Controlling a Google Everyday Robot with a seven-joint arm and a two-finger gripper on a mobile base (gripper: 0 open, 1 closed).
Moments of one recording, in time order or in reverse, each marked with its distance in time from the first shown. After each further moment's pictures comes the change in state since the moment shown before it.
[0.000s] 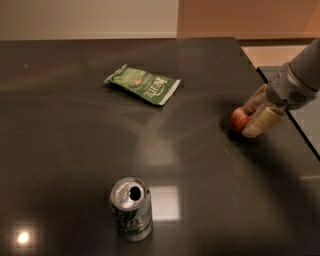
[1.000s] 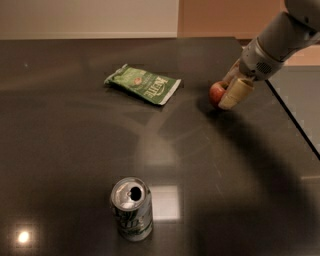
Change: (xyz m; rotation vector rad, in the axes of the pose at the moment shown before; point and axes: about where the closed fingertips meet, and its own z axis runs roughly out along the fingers) arm -0.063 -0.066 0.007 0.056 -0.012 -0.031
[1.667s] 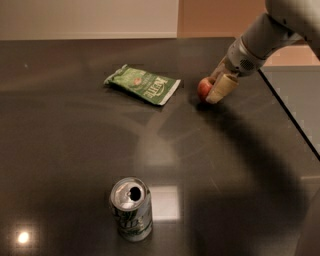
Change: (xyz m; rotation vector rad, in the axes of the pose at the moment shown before) arm -0.029 -0.028 0.027 0.016 -0.035 -0.019
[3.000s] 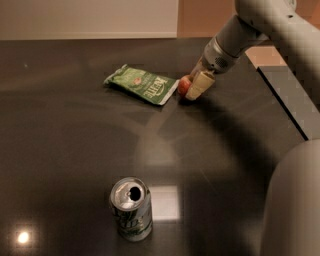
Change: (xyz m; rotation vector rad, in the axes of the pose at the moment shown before) arm -0.046 -0.016 0.043 -0.040 -0.034 -0.027
